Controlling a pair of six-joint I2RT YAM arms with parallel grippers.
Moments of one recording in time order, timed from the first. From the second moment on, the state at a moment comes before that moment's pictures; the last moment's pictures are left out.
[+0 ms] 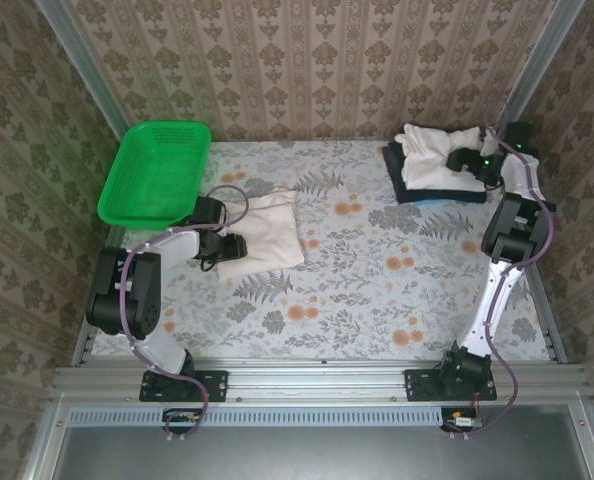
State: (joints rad) left arm -0.25 1.65 0.89 -0.40 0.15 -0.32; right arm -0.39 2.47 2.19 -0.75 -0.48 -0.03
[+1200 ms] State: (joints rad) left arm -0.19 1.47 0.89 -0.45 0.22 -0.36; right arm 0.18 1.63 1.51 -0.79 0.13 0.25
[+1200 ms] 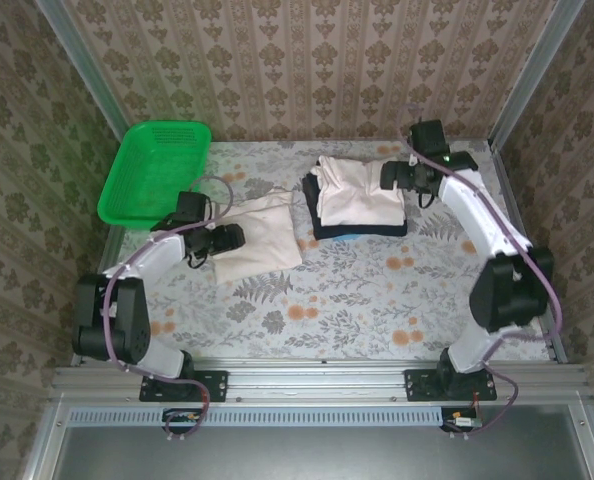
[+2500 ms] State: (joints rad) left arm -0.09 1.70 0.94 -0.34 0.30 -0.37; right arm 0.63 2.41 1.95 -0.46 -0.15 0.60
